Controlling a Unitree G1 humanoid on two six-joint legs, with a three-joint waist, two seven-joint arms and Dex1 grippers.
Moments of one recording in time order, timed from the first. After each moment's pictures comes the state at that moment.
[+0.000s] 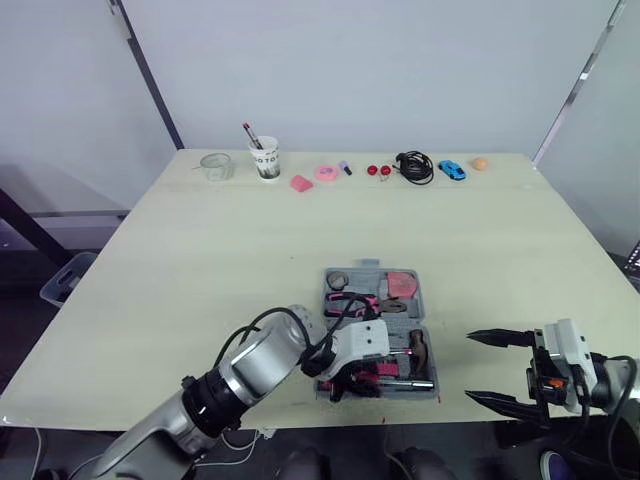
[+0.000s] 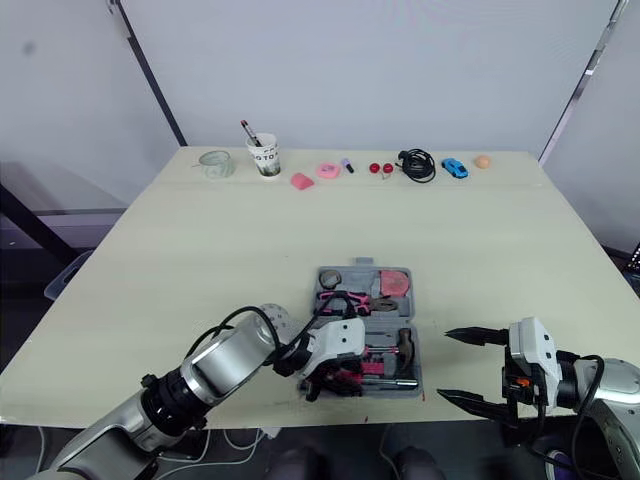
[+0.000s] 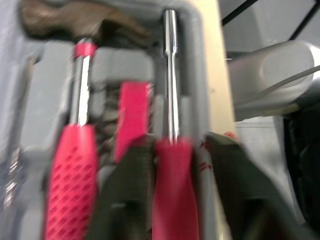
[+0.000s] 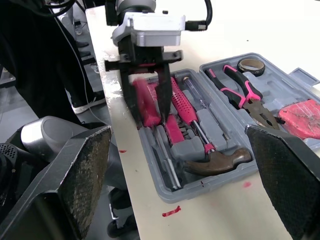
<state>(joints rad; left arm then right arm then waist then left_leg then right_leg) -0.52 0.53 -0.69 -0.25 -0.03 0.83 -1.09 0.20 -0.77 -0.17 -0.30 0.57 0.13 1.25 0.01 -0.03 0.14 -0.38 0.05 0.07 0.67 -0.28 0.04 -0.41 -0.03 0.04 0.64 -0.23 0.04</state>
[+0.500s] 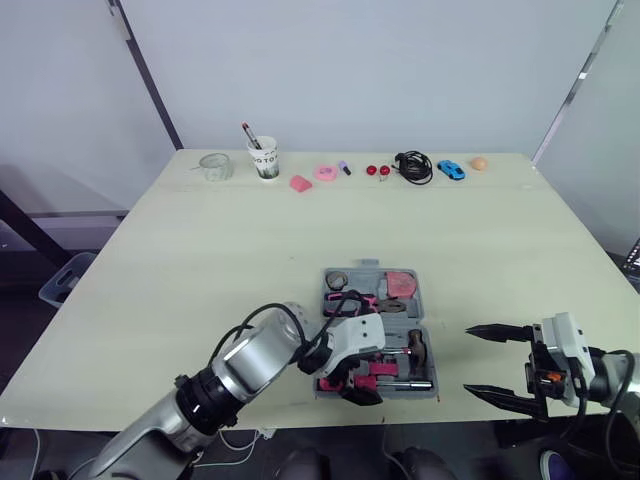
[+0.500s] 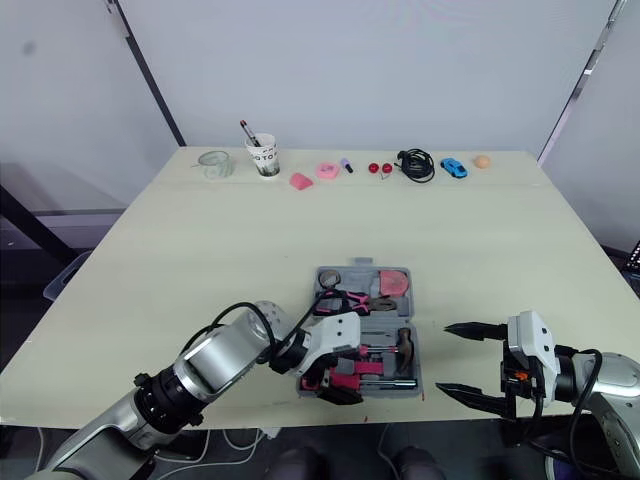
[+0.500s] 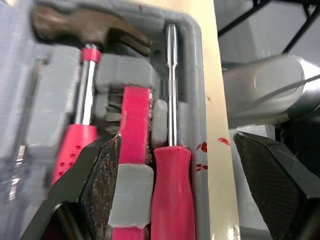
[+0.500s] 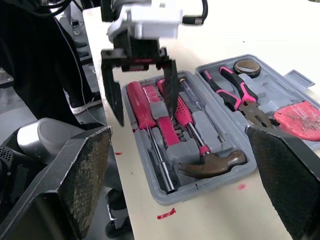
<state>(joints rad) -0.52 0.57 -0.59 -0.27 -0.13 0.83 -1.09 0.17 -0.77 -0.17 -0.30 0.58 0.15 1.25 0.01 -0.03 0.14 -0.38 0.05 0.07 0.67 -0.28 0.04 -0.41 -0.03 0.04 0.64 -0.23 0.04</state>
